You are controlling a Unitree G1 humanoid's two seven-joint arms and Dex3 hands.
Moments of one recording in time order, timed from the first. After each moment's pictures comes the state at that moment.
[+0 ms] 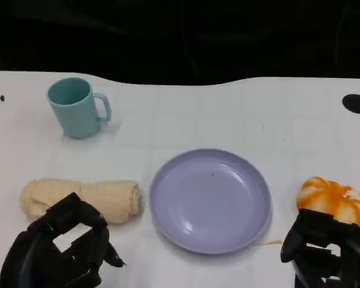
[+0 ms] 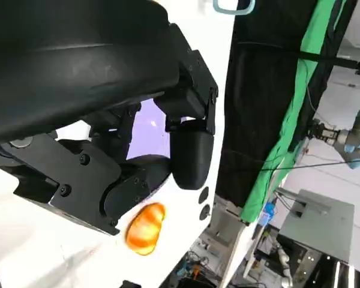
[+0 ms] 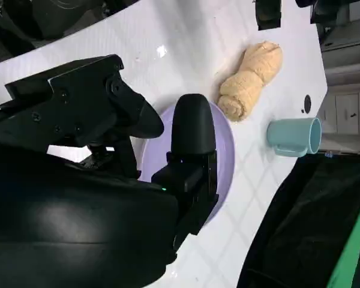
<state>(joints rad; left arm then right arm) 0.37 0.07 0.12 -0.52 -0.53 0.37 -0.20 0.38 -0.27 0.04 -0.69 0.17 0.47 0.29</state>
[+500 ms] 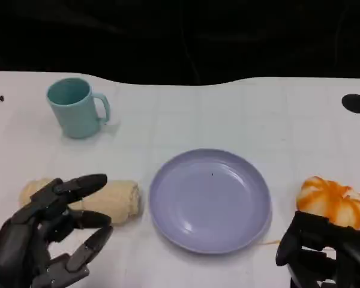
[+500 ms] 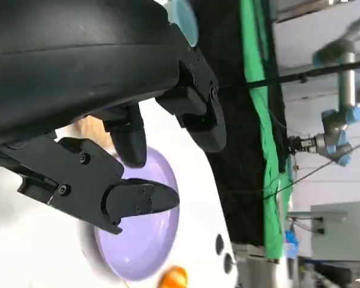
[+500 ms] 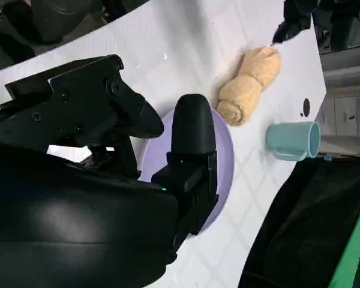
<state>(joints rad) 0.37 0.09 0.09 -0.42 -0.11 -0.05 -0.18 0.39 -0.27 0.06 -0.72 0.17 0.47 0.27</state>
